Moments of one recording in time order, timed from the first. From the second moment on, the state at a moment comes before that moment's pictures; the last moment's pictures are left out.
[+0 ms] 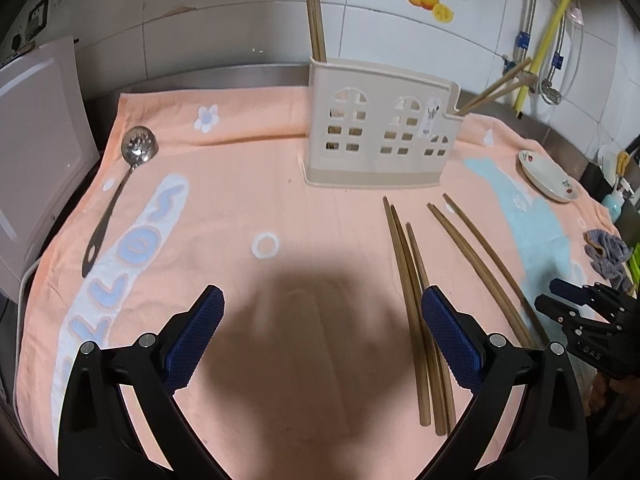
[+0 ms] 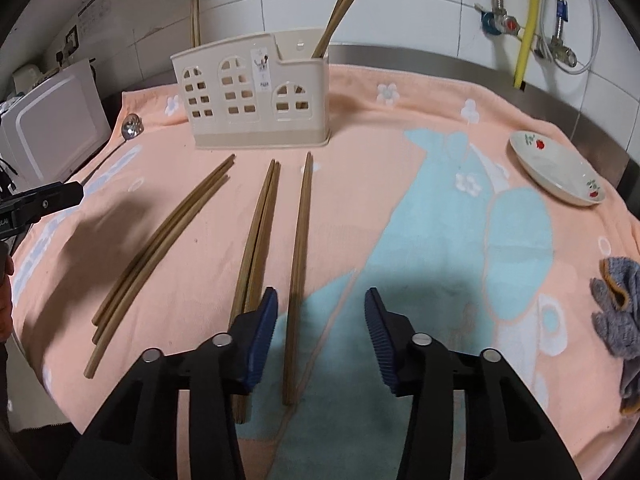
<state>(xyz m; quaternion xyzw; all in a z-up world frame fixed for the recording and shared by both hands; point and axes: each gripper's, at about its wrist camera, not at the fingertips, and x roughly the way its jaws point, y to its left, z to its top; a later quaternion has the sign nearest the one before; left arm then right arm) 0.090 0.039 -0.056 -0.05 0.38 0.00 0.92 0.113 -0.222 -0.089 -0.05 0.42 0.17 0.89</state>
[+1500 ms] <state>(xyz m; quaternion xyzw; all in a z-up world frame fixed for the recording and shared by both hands) 0.106 0.004 -0.107 0.05 0.44 0.03 0.89 0.106 -0.211 -0.105 -0.05 0.42 0.17 0.89</state>
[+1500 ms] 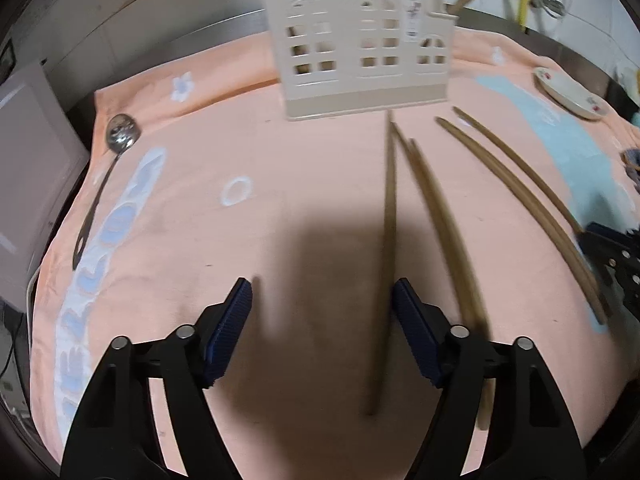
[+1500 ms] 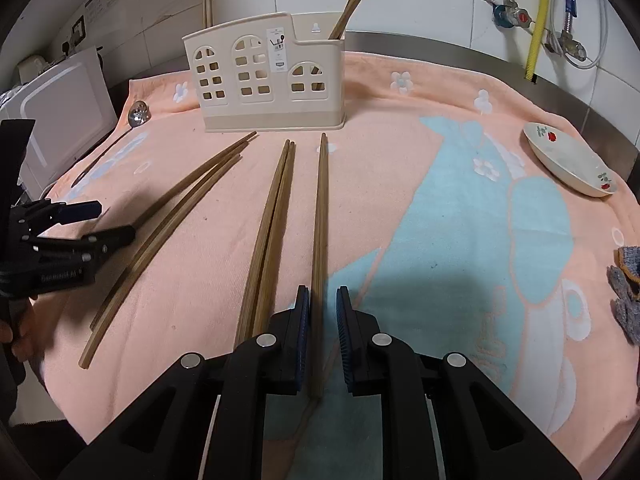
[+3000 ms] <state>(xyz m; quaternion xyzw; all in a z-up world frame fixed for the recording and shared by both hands) 0.107 -0.003 -0.108 0.04 0.44 -0.07 0.89 0.098 -0.204 -0.088 -0.06 0.39 0.17 0.90</state>
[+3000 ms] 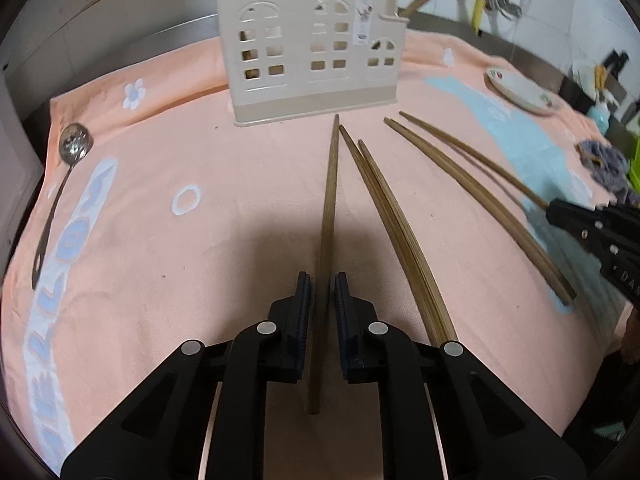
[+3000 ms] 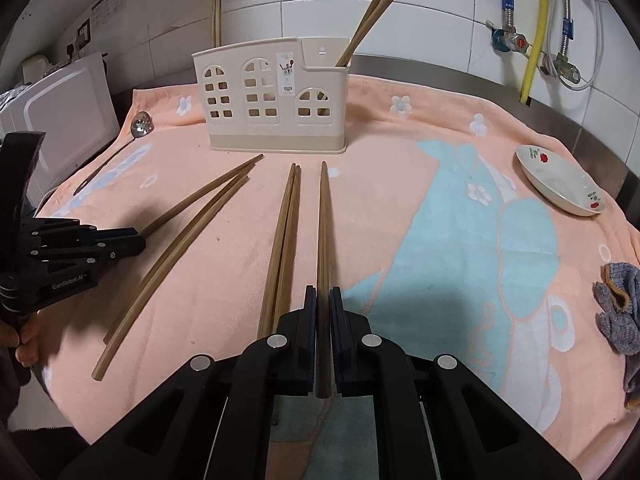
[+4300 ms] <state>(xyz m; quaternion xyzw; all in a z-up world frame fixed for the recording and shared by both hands) 0.133 0.014 0.034 -0.01 0.31 -0.12 0.94 0.162 -0.192 0.072 -0.04 0.28 0.24 0.93</state>
